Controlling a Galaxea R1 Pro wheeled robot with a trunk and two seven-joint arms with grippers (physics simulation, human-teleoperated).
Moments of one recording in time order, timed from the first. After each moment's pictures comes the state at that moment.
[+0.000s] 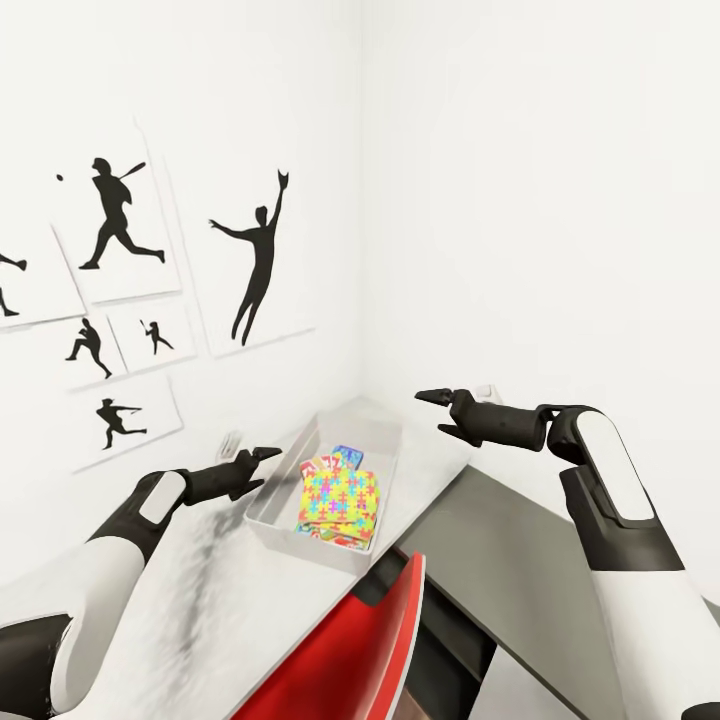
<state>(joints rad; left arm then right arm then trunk) -0.91 0.15 0.15 -0.48 0.71 0.79 -0.42 -0.77 -0.14 0.04 -1.45 -1.62 1.03 -0.56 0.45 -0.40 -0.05</state>
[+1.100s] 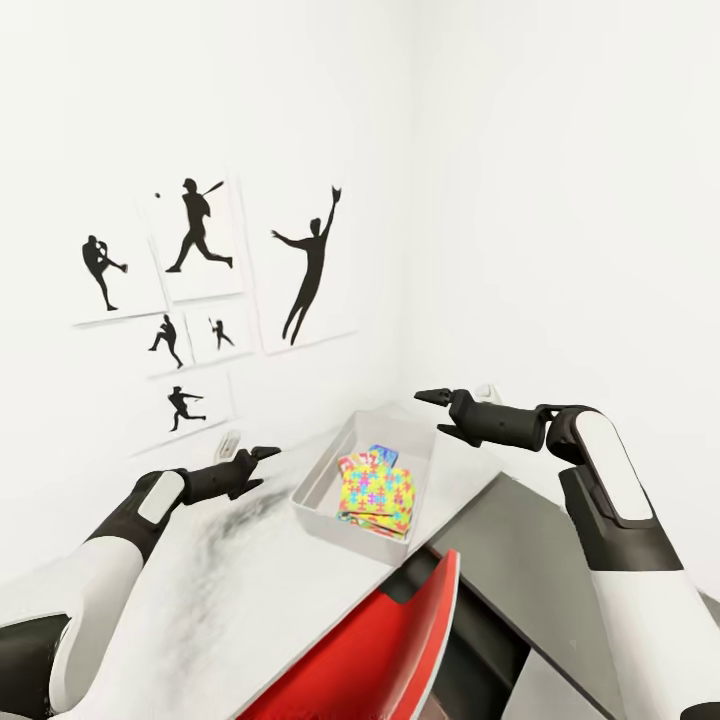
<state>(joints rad) -0.91 0.15 0.15 -0.48 0.71 0.79 -0.43 -0.77 -0.14 0.04 -1.45 -1.62 1.03 -0.56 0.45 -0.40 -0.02</state>
